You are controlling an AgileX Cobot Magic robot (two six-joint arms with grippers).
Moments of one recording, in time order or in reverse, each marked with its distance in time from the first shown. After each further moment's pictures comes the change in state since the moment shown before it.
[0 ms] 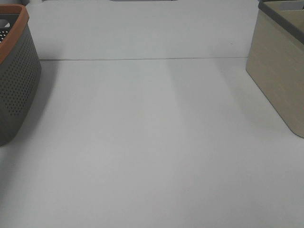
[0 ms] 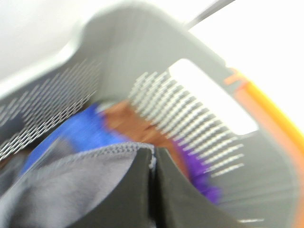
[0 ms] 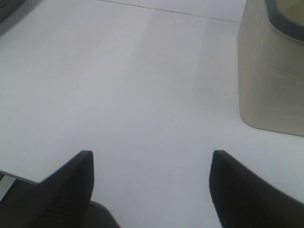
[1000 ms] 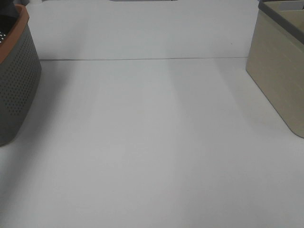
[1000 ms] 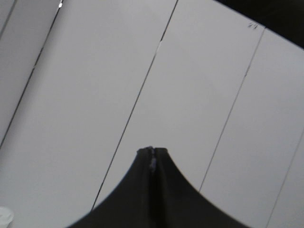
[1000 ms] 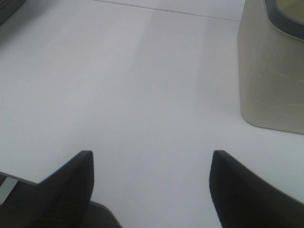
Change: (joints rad) left arm -0.044 -0.331 -0.209 0.000 -0.683 0.171; right arm 0.000 0.000 0.000 0.000 -0.001 0.014
